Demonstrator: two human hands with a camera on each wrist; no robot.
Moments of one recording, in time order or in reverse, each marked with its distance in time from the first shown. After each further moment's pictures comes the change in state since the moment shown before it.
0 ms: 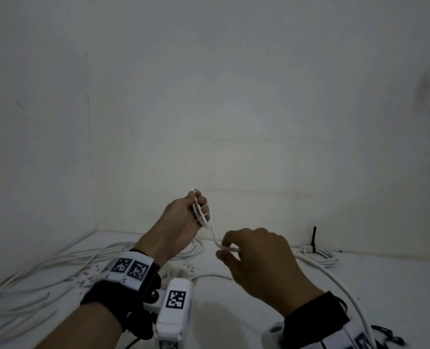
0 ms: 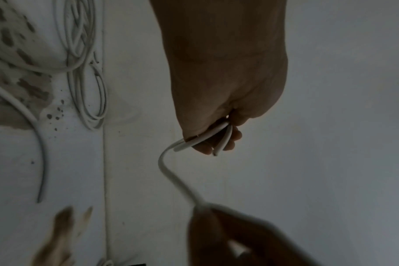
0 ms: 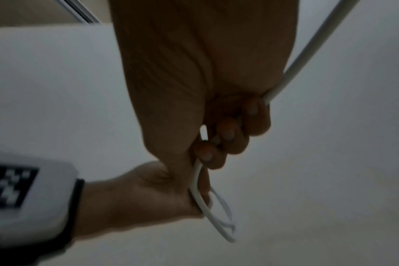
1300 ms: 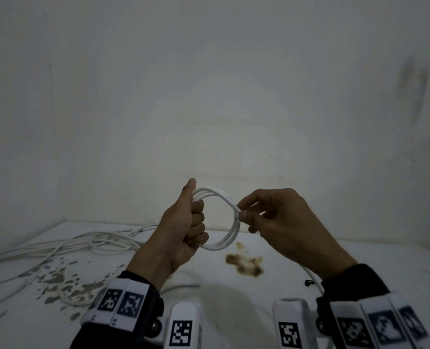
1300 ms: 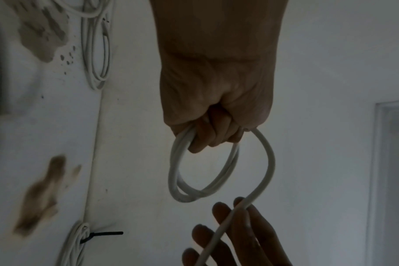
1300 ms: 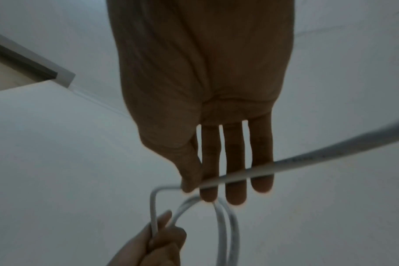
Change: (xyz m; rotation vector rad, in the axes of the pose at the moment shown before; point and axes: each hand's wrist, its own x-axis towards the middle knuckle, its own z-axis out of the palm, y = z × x) left_hand -0.022 -0.046 0.022 0.186 0.081 -0.091; right_hand 0.005 0.063 -0.011 0.666 0.159 0.168
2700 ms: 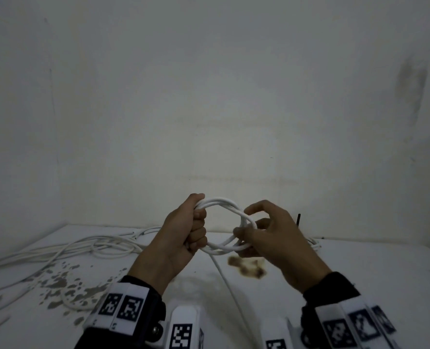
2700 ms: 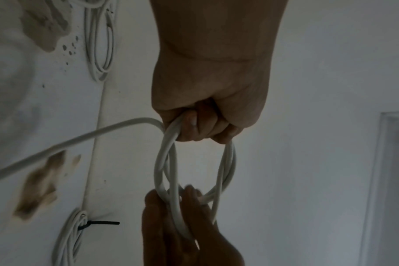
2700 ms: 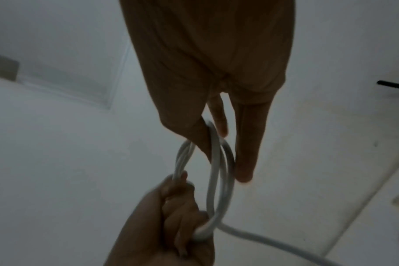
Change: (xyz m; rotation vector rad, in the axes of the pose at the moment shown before) left_hand 0.008 -0.002 -0.009 0.079 -0.013 0.006; right_hand -0.005 0.016 0.026 0.341 0.038 0.315
